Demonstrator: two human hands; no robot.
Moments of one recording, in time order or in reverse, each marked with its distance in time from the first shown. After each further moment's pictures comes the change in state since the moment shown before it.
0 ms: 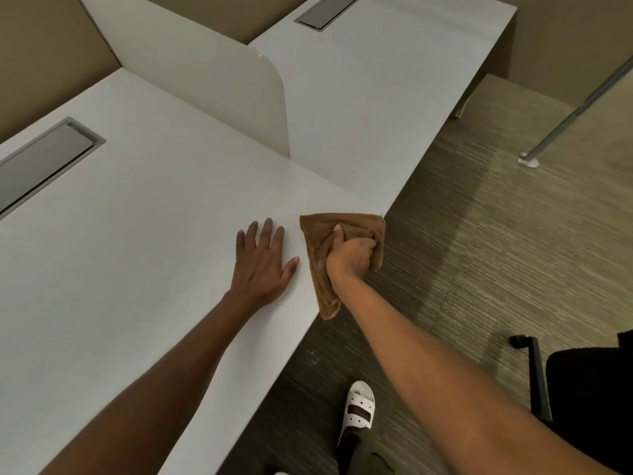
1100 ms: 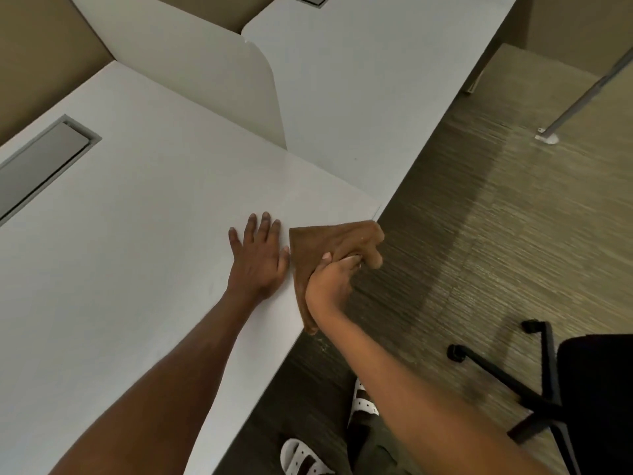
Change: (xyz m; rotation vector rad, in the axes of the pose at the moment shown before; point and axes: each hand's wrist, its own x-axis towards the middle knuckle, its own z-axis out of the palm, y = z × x) left_hand 0.006 0.004 0.003 -0.046 -0.037 -0.043; right_hand -0.068 0.021 -0.018 -0.150 -0.104 -0.059
